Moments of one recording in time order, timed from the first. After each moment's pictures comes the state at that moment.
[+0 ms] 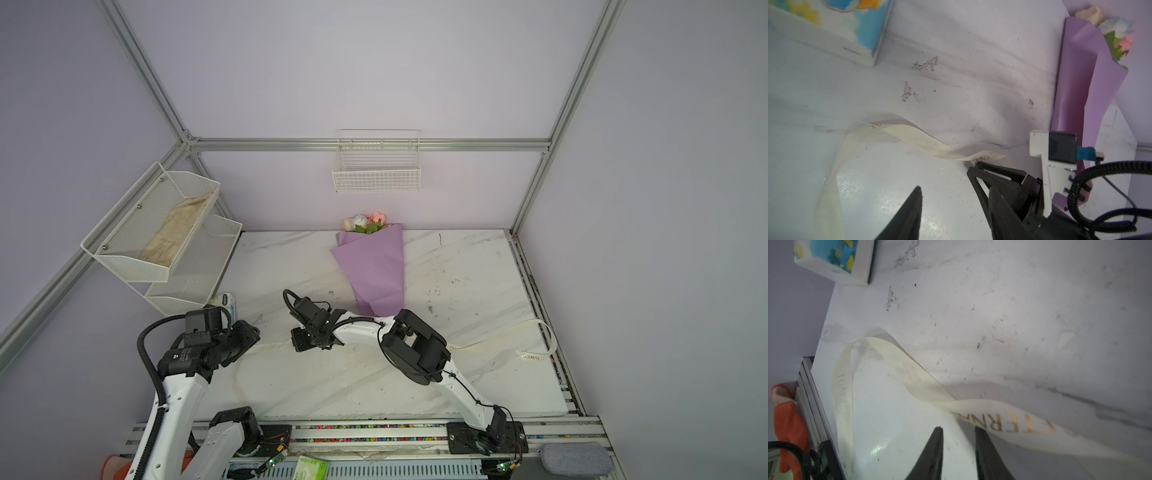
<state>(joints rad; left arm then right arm) 0.19 0.78 0.71 -0.82 0.21 -0.58 1.08 2.24 1.67 -0.28 -0.19 0.63</state>
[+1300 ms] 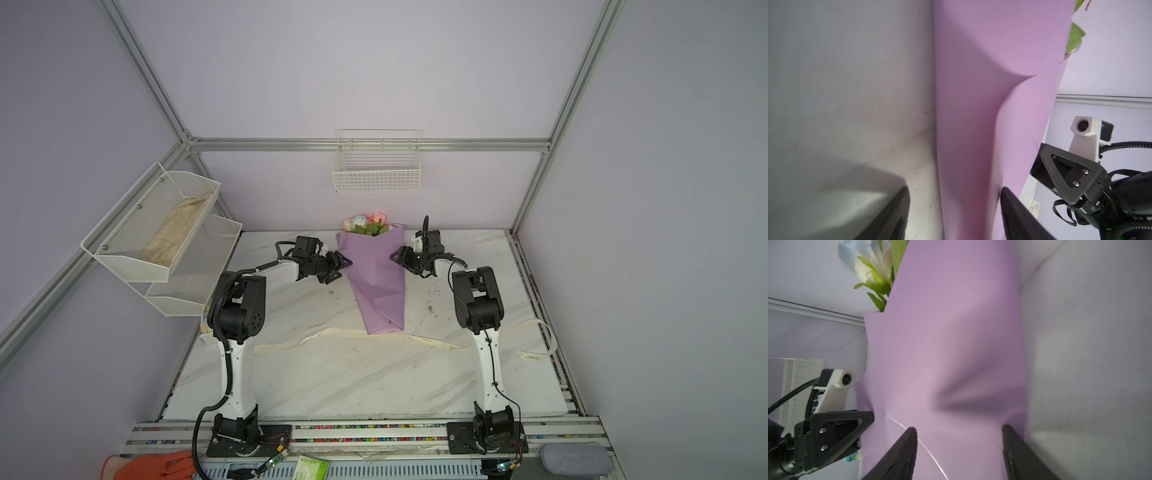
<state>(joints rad) -0.19 2.27 1.61 -0.15 0.54 -0.85 0.23 2.40 1.77 -0.06 -0.62 0.66</state>
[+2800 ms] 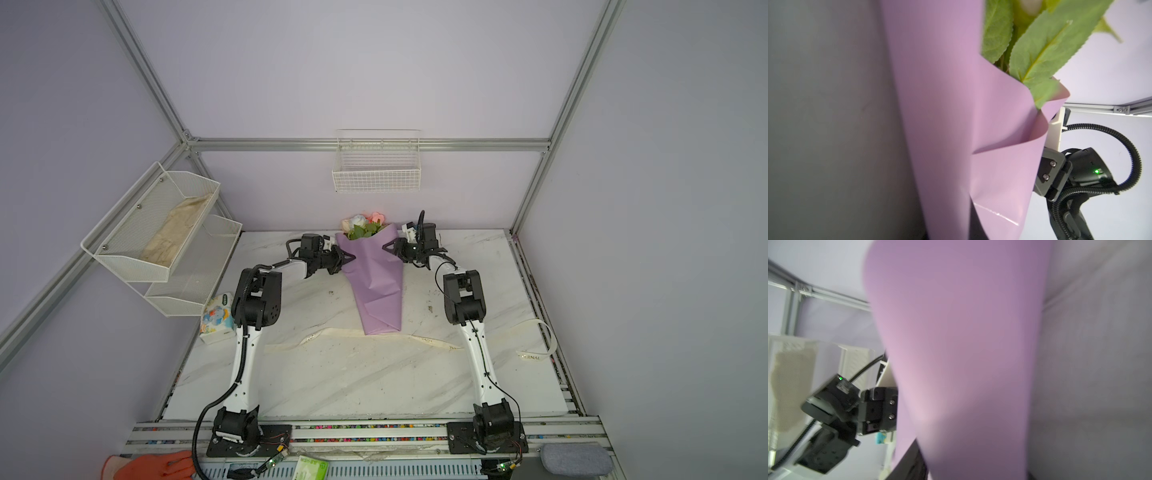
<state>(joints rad) -0.17 2.54 1.86 0.06 0.71 -0.98 0.23 2.74 2.20 0.02 -0.89 0.76</state>
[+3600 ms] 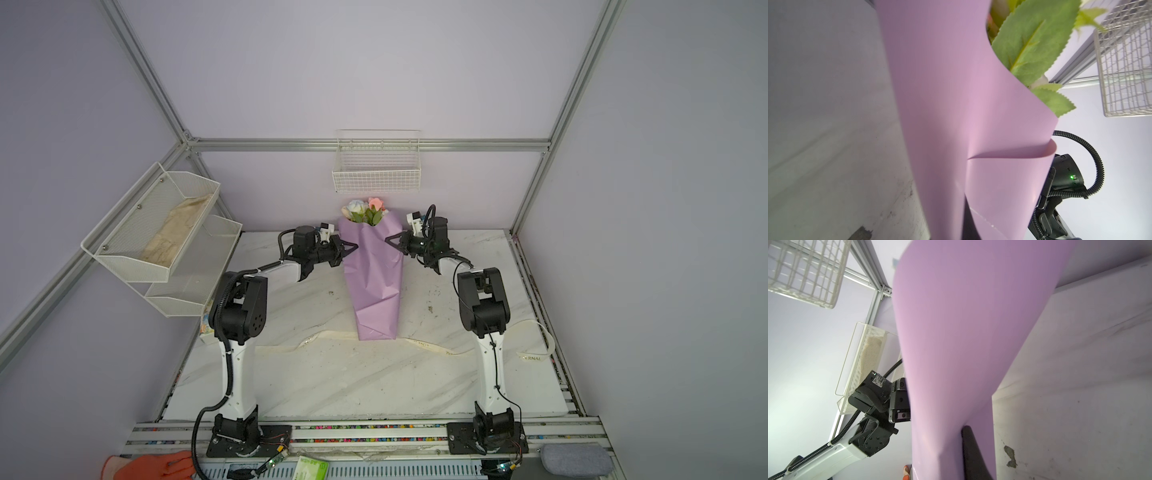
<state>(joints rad) -0.21 2.17 1.52 0.30 0.73 -1.08 0.23 2.23 1.63 0.34 -0.93 0.89</state>
